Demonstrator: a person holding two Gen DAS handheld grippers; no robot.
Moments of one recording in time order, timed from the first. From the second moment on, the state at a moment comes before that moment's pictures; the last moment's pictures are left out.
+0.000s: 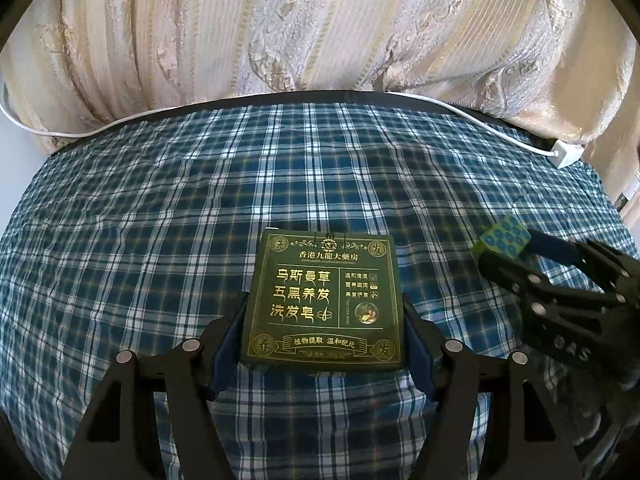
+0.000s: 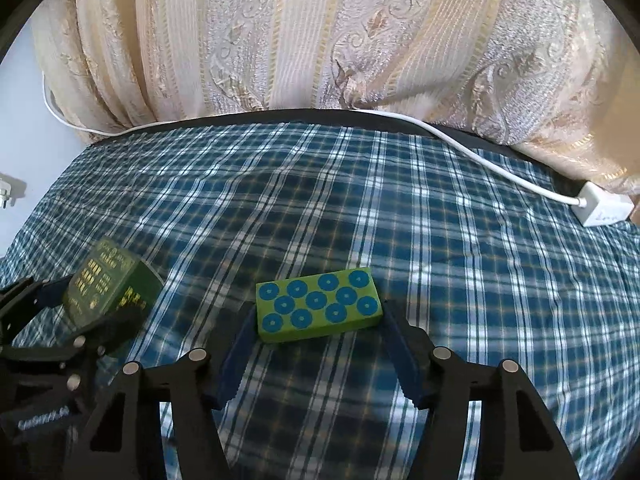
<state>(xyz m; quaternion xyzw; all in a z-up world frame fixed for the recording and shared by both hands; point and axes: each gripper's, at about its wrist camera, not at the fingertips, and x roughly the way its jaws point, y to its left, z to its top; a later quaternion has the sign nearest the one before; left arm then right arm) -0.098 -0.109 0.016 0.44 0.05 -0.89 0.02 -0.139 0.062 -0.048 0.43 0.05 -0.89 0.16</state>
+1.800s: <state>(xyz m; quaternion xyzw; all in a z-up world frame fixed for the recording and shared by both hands) -0.036 -0.002 0.060 0.38 -0.05 -0.92 -0.09 0.063 0.240 0.005 0.36 -0.11 -0.92 0.00</state>
